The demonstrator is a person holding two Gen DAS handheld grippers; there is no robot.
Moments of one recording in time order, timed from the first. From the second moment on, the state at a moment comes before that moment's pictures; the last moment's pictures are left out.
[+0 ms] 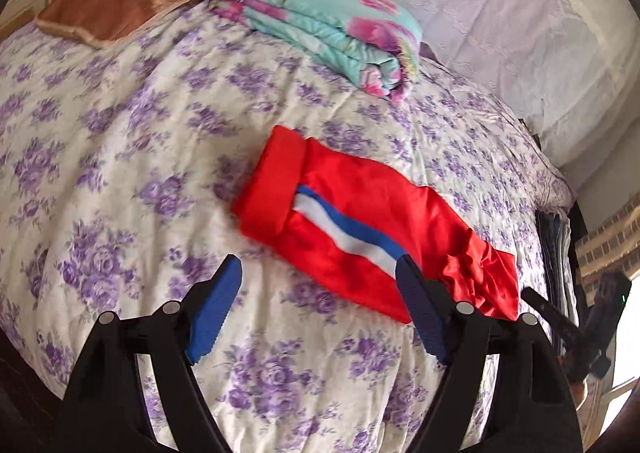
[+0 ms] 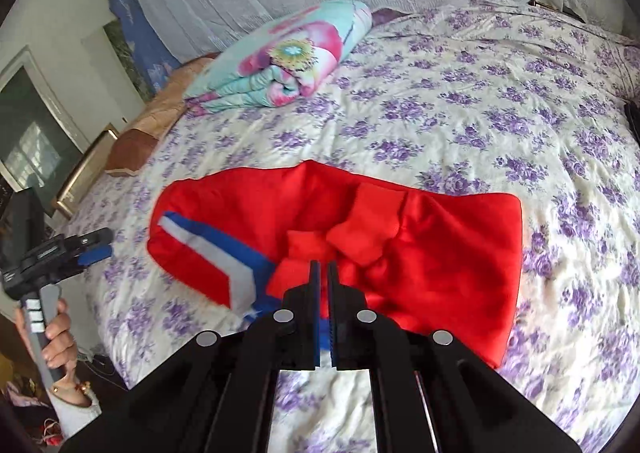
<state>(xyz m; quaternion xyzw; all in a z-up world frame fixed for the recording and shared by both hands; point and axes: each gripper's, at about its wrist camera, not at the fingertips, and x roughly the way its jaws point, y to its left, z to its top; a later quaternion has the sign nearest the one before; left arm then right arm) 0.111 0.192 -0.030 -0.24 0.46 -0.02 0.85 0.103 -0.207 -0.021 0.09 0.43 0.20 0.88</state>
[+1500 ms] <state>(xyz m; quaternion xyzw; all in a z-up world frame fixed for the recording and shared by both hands) 0.153 0.157 -0.063 -0.23 0.44 -0.03 0.87 0.181 -0.104 -0.060 0.01 0.49 0.22 0.84</state>
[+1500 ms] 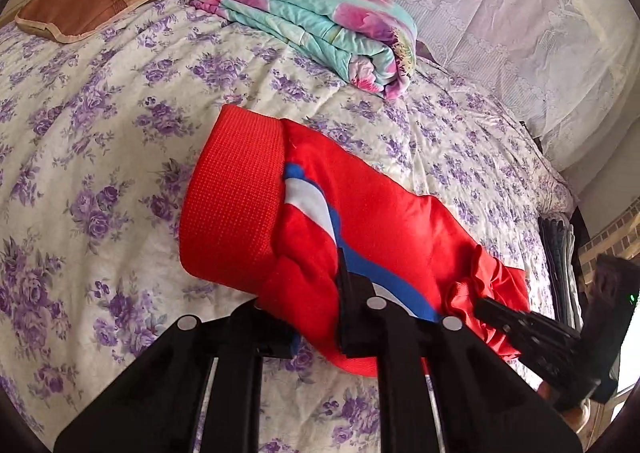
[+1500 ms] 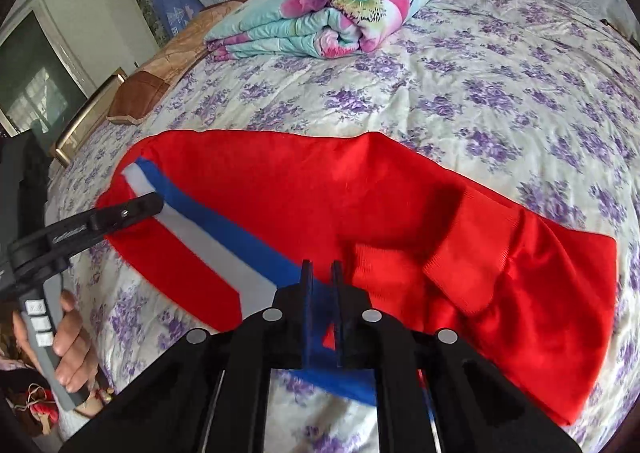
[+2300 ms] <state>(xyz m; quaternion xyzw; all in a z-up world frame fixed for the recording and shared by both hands) 0.152 0.119 -0.034 -0.16 0.43 -0.01 0.89 0.141 -0.114 -0.048 0.04 0.49 0.25 0.83</state>
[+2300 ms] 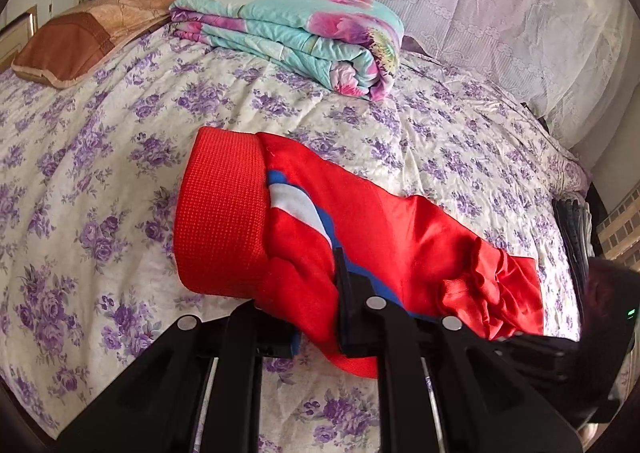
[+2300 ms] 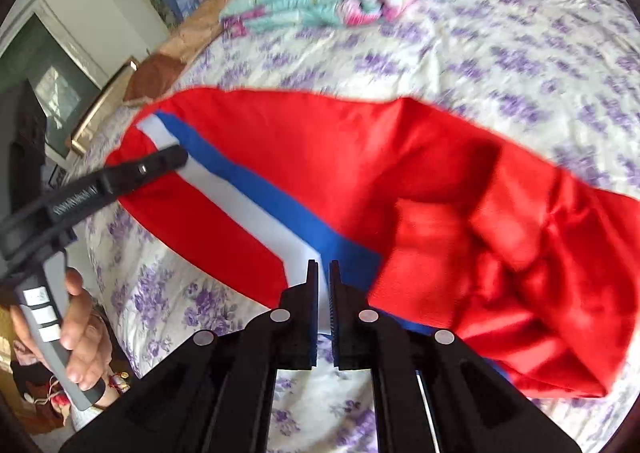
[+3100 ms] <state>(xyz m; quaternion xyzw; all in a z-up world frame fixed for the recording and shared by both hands) 0.164 -0.189 -0.075 0.11 0.50 -0.23 0.83 0.023 -0.371 -0.060 0.22 0.40 0.06 0.89</state>
